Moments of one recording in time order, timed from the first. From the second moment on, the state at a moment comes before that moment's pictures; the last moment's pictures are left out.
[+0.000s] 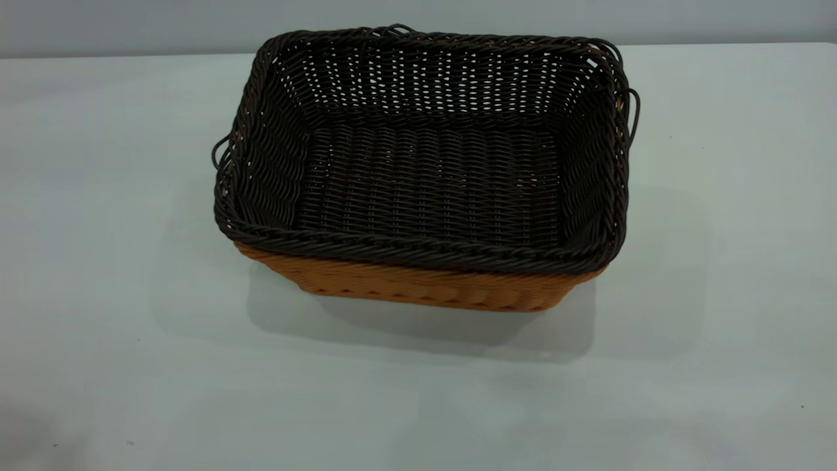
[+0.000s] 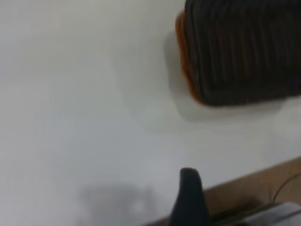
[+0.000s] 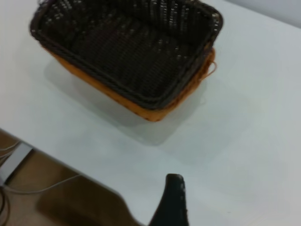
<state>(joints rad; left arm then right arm) -0.08 0.85 -1.10 -0.21 1.17 0.20 0.07 0.07 -0.52 0.35 1.18 -0.46</state>
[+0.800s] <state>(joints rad) -0.08 0.18 -0.58 -0.14 1.16 0.17 0.07 0.04 -0.48 0.28 1.14 -0.32</state>
